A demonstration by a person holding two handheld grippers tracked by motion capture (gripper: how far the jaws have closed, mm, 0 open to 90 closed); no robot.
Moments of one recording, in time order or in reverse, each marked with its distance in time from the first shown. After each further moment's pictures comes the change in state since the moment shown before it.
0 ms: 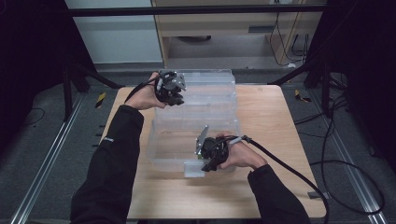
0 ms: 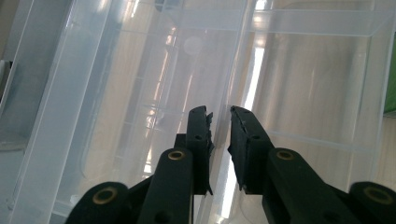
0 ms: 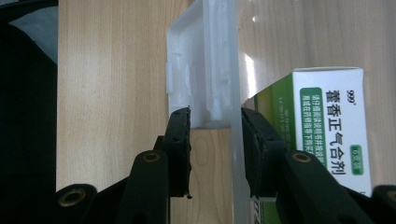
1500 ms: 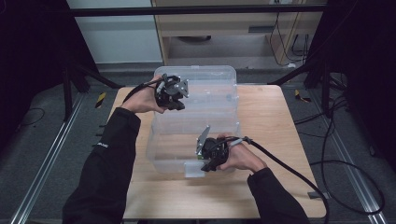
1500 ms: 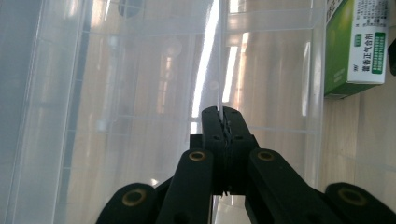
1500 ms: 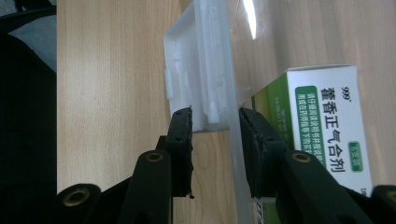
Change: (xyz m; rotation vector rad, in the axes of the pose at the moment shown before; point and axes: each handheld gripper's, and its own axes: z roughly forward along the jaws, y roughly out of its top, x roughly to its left) left arm -0.031 0.016 -0.028 0.037 -0.071 0.086; right arm 0.001 -0.002 0.001 -0.026 -0.010 0.026
